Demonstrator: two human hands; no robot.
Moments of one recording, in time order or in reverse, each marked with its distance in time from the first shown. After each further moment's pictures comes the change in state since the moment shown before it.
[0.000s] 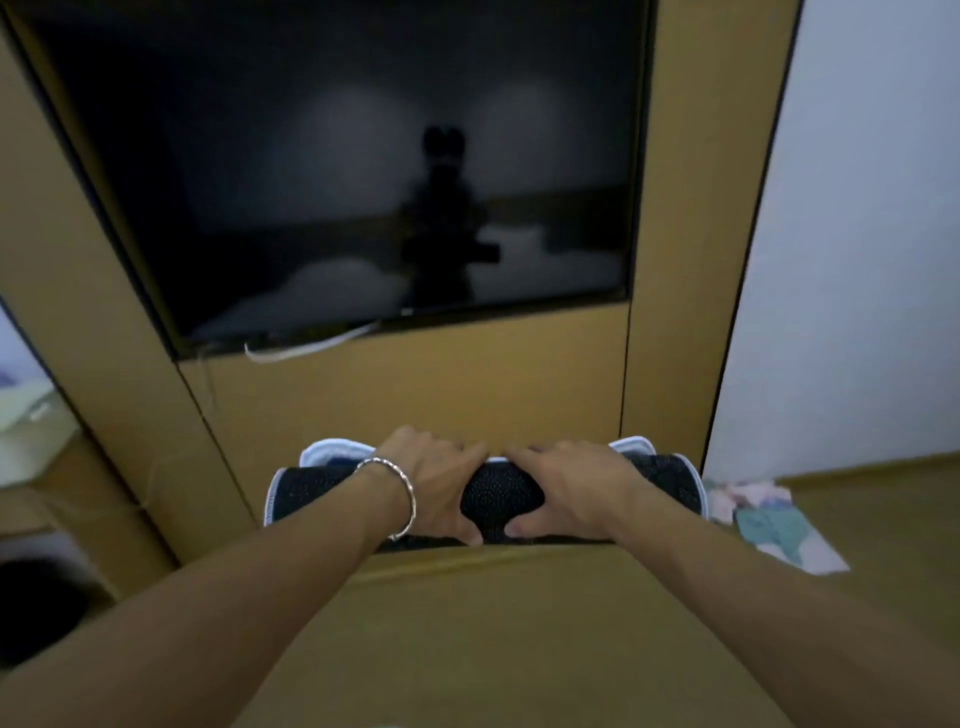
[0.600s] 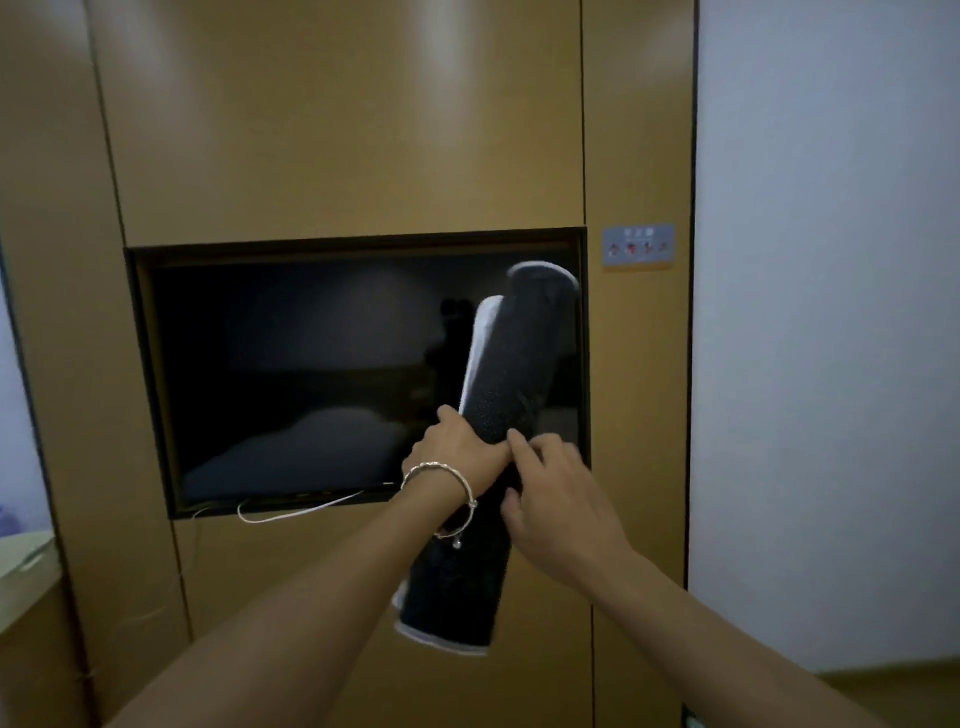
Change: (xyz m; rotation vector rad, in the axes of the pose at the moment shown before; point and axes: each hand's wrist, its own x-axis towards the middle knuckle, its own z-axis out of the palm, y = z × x) left_hand 0.027 0.013 -0.252 -0.955 0.455 -0.713; right_hand -0.076 0.027 -0.200 0.124 0.652 0.068
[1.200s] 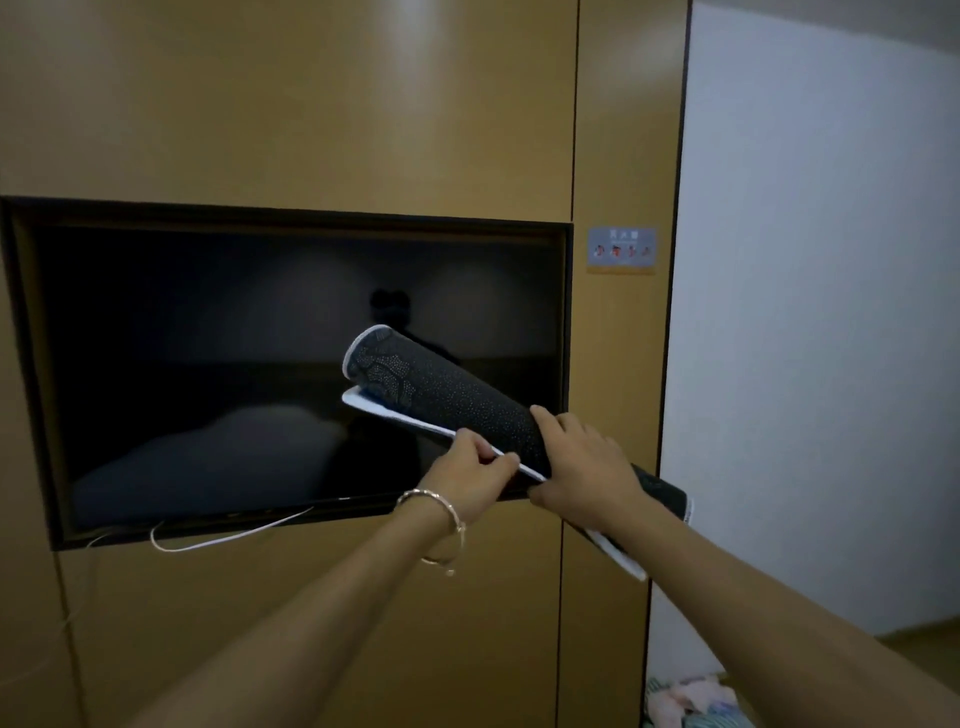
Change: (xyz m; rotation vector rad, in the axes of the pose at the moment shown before) left_hand 0.095 -0.065 0.037 -0.492 -0.306 0.137; right_hand 0.109 0.040 0.062 -0.299 -0.153 0.153
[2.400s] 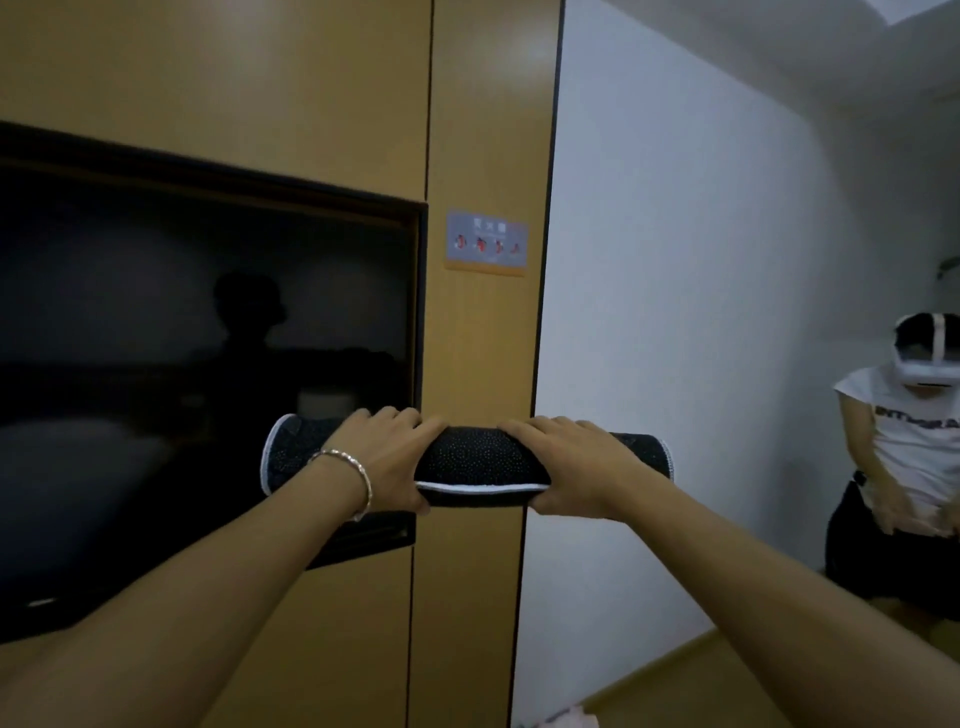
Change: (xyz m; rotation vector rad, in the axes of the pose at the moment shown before) left_hand 0.254 0.038 0.150 1.138 -0.077 0.690; right_hand 0.108 0.269 0.020 -0.296 -0.146 -0.100
